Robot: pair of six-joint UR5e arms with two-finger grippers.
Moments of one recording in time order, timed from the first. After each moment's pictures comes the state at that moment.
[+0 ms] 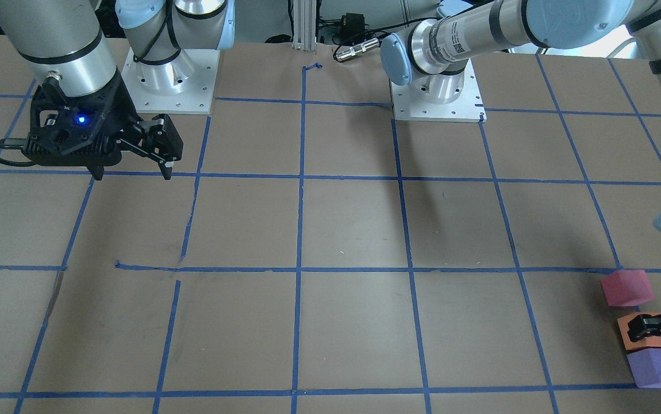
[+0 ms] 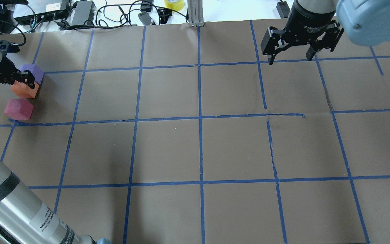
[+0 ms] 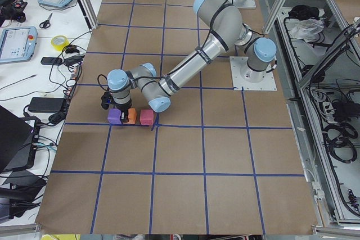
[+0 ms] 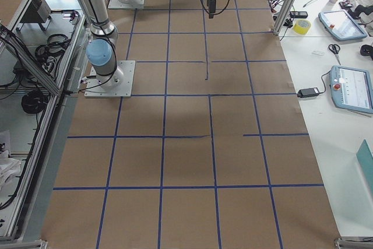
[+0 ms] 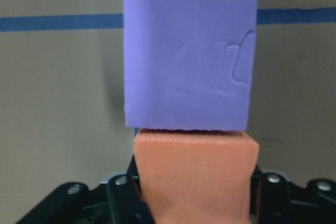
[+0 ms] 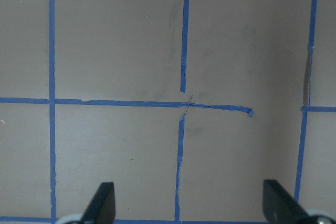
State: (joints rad) left arm -0.99 -2.32 -1.30 -0.99 1.59 0.59; right arm 1.61 -1.48 1.49 -1.64 -1.59 -0.01
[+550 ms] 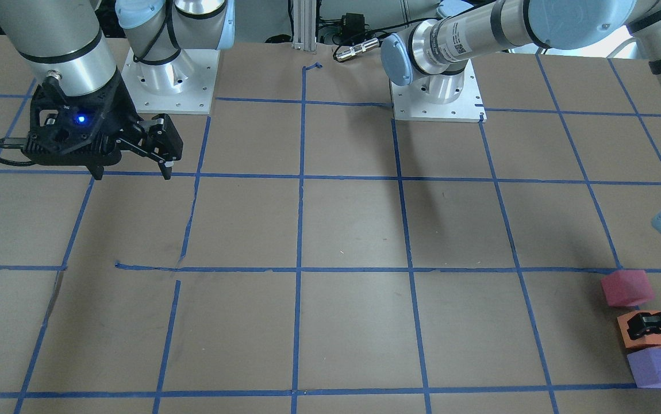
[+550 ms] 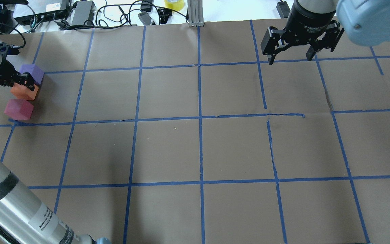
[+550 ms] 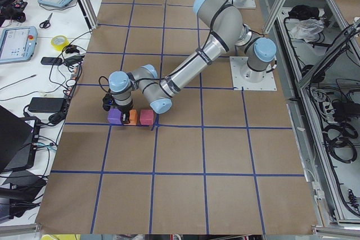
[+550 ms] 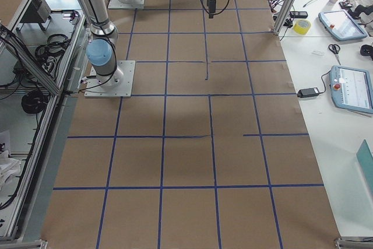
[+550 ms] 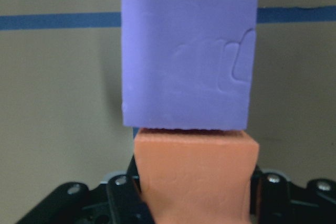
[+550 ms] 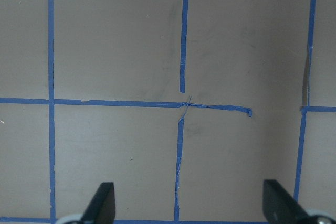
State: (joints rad) left arm -0.97 -2.33 -1.32 -0.96 1.59 0.60; right arm 1.61 -1.48 1.49 -1.64 -1.59 -0.01
